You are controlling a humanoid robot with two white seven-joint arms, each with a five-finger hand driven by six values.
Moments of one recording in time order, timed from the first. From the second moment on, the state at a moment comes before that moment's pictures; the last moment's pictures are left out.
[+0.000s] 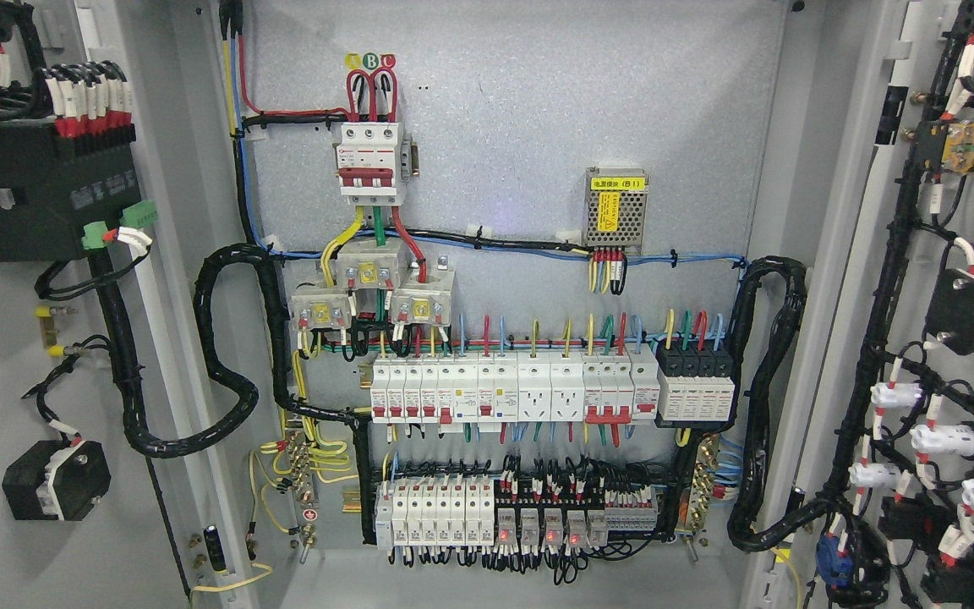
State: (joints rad) left arm 0.39 0.20 0.38 -1.80 0.52 -0.29 -0.80; right arm 0.43 -0.33 0.06 -1.66 -0.47 -0.57 0.26
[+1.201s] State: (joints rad) left arm 0.26 0.27 0.64 -1.57 0.67 -0.18 -0.94; right arm 0.46 -0.45 0.01 -1.62 -0.63 -0.57 0.34
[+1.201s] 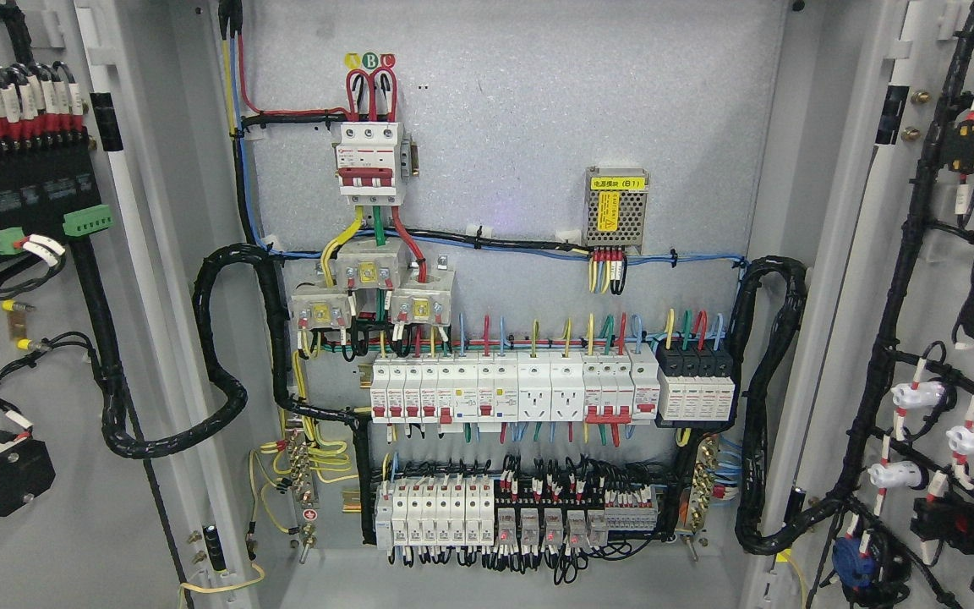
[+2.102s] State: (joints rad) left arm 0.04 0.44 0.60 -1.26 0.71 -0.16 -0.96; right arm 0.47 -0.48 0.00 -1.60 -0.67 -0.57 0.35
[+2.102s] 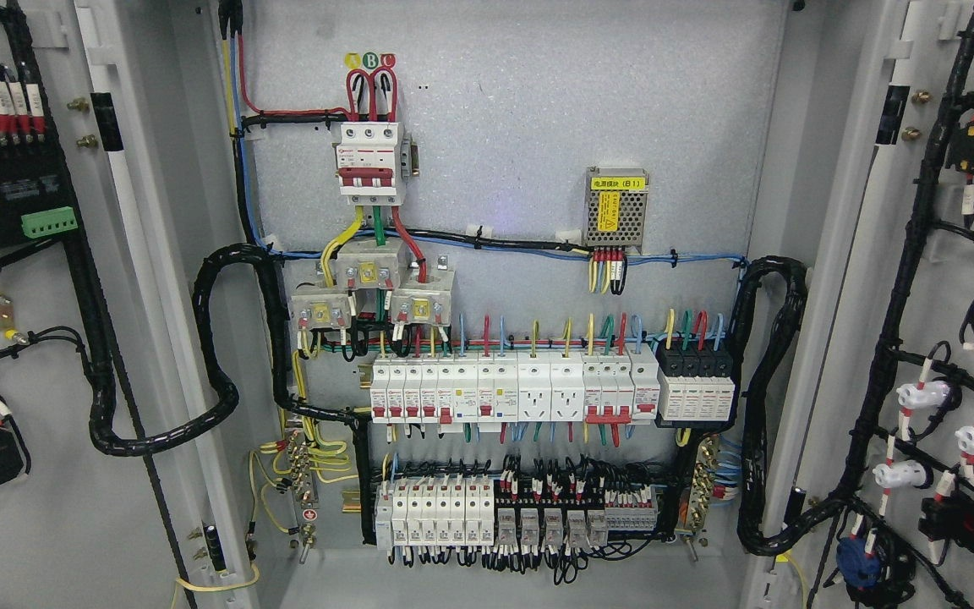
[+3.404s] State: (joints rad) left arm 0.05 0.45 0.52 -1.30 0.70 -0.15 -0.94; right arm 0.45 -0.49 -0.04 -1.58 -0.67 -0.57 0.35
